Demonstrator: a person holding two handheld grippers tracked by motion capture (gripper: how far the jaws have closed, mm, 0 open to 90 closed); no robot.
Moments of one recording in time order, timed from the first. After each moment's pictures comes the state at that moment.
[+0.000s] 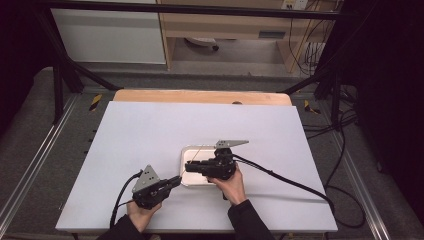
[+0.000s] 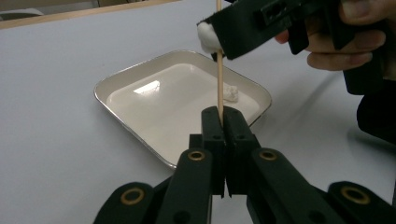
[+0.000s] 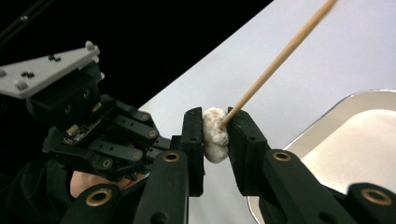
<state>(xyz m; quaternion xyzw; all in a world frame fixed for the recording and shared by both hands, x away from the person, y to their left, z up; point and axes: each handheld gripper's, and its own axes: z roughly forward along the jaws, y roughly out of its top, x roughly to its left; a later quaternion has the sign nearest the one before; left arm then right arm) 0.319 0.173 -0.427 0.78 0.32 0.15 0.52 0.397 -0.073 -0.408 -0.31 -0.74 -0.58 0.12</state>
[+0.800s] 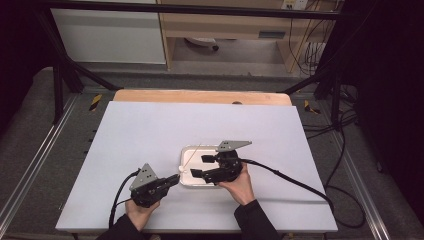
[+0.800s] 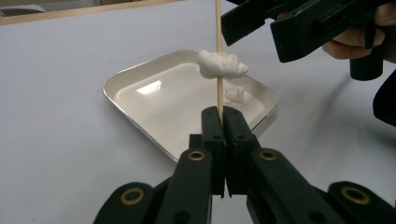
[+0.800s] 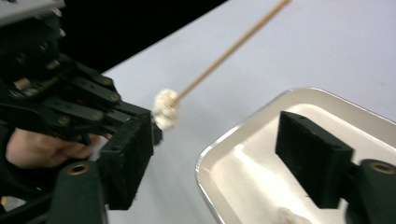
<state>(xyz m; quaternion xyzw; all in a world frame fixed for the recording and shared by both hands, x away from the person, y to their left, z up) 0.322 0.181 -0.427 0.77 0.33 0.15 0.52 0.392 -0.086 -0.399 -0.30 -0.80 -0.53 0.01</state>
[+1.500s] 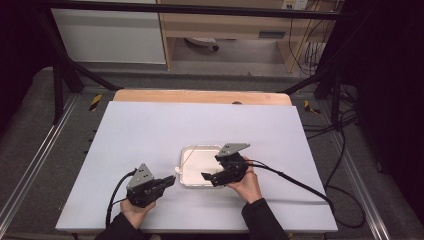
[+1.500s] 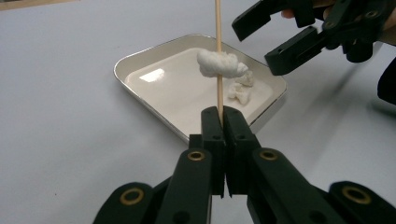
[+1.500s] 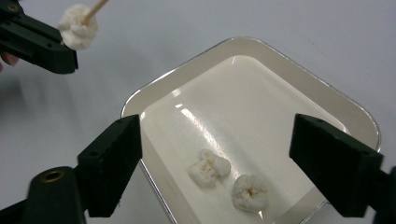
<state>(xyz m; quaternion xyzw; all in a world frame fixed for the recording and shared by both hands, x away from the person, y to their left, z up) 0.323 0.192 -0.429 0.78 0.33 0.14 0.50 0.398 -0.099 -0.417 -0.29 -0.85 -0.43 -0.08</state>
